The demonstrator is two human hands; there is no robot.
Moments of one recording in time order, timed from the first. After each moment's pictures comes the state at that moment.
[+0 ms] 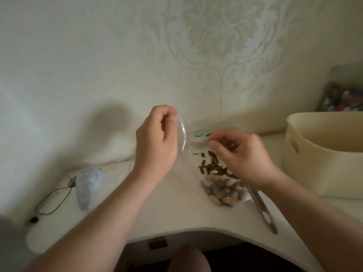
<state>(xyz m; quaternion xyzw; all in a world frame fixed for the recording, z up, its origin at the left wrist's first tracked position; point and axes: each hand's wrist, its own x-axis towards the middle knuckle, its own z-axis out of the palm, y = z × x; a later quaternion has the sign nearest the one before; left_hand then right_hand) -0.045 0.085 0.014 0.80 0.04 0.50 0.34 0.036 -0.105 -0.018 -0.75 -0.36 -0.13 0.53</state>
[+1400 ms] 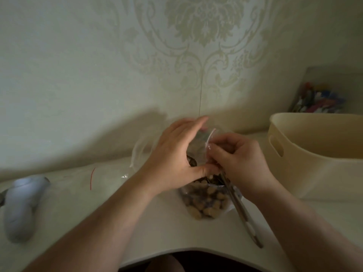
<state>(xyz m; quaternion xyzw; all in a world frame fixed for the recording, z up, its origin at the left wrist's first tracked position) 0.021 0.065 -0.036 0.90 -0.19 0.27 0.28 0.042 -0.120 -0.024 -0.74 -0.19 -0.02 0.65</state>
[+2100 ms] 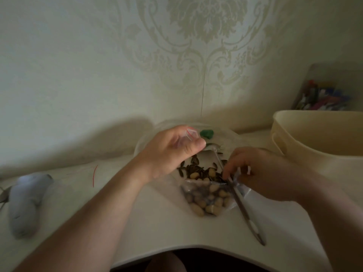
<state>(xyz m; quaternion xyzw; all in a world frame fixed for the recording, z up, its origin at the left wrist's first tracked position) 0.018 0.086 -0.022 0.85 -0.14 0.09 0.50 0.062 -0.173 -0.011 -0.92 -0.36 0.06 0.16</state>
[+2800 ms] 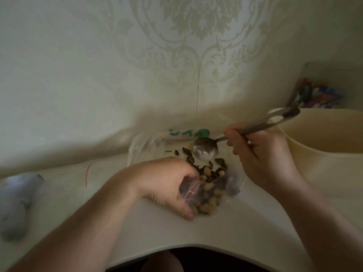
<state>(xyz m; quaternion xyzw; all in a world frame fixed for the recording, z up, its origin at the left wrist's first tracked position) 0.002 0.073 -0.022 0.95 -0.20 -0.15 0.18 0.061 -0.159 -0.020 -0.80 -0.37 -0.31 0.37</state>
